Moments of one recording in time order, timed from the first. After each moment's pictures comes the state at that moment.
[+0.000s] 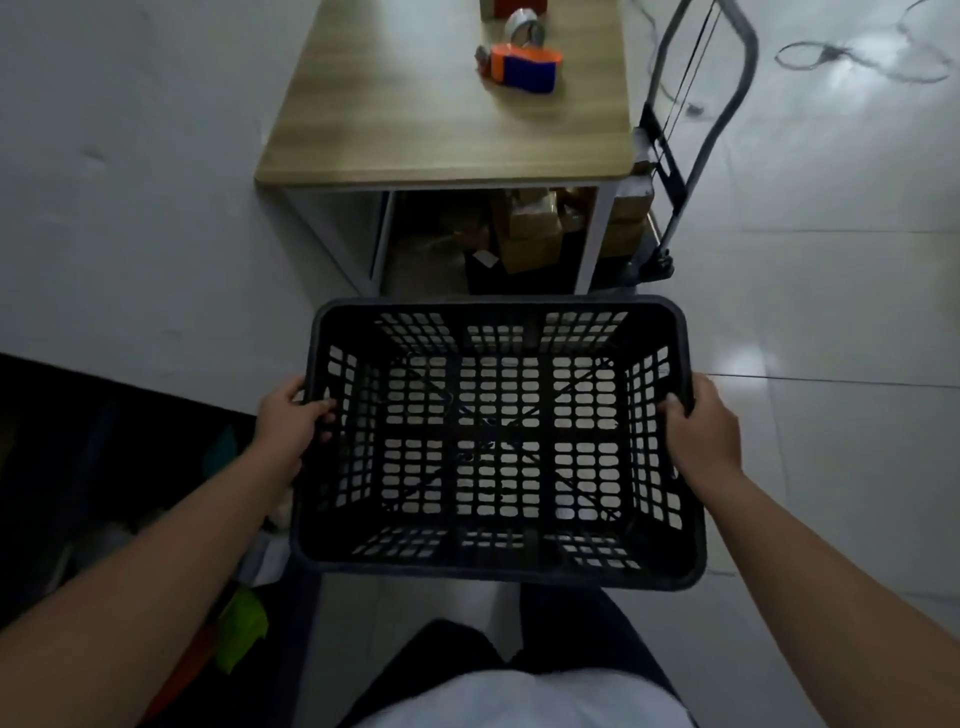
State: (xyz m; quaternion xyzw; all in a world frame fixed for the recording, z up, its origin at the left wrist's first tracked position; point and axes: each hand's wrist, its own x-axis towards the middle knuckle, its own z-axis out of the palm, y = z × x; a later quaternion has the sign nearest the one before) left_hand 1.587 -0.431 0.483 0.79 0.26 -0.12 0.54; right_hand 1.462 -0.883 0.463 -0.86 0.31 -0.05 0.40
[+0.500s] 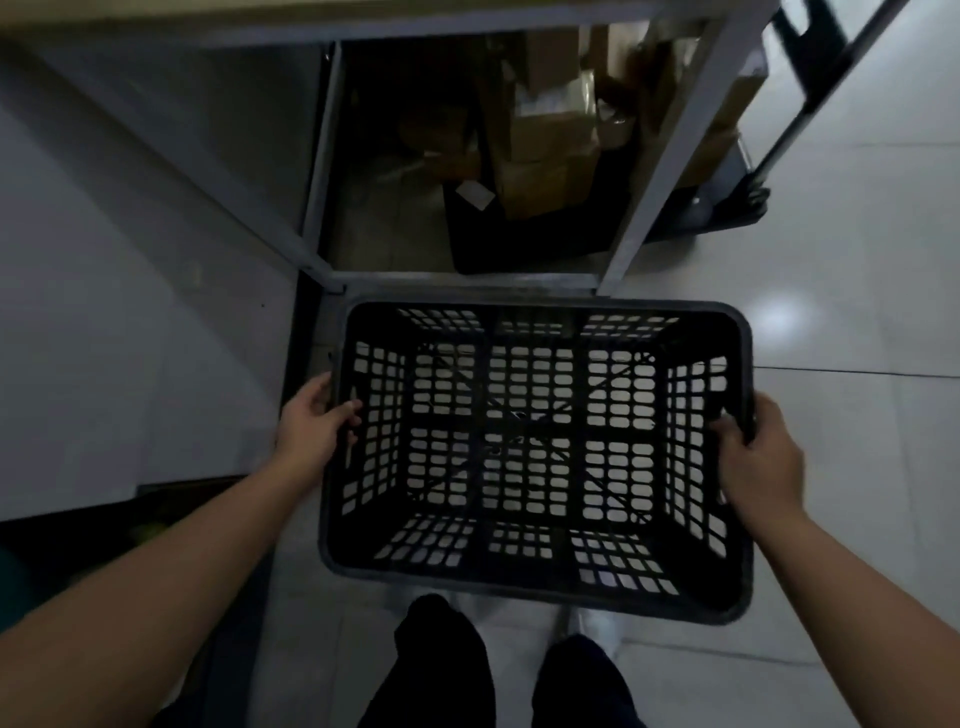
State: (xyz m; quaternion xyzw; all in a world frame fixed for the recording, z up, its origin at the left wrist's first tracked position) left_hand 1.777 -0.493 0.139 0.77 0.28 -0.16 0.55; right_hand 1.632 -0.938 0.136 -0.85 0.39 0.00 0.36
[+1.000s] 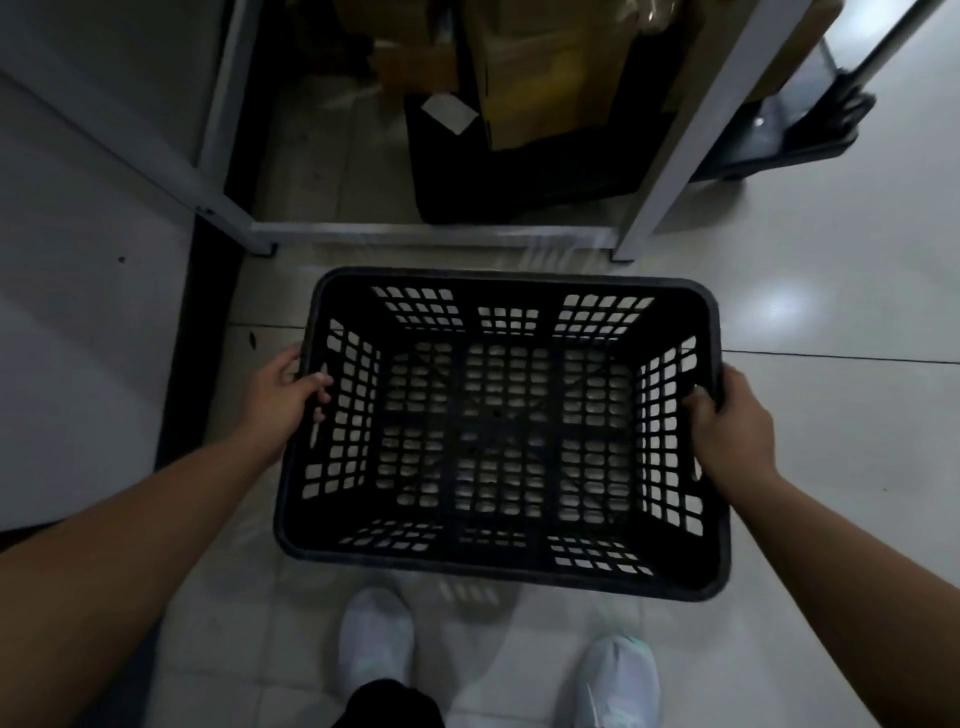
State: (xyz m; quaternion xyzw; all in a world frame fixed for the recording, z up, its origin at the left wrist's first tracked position) left_hand 1.859 -0.491 -0.107 0.81 0.26 -0.17 0.50; right_hand 1.712 -0.935 -0.114 -0.85 0.37 0.03 0.37
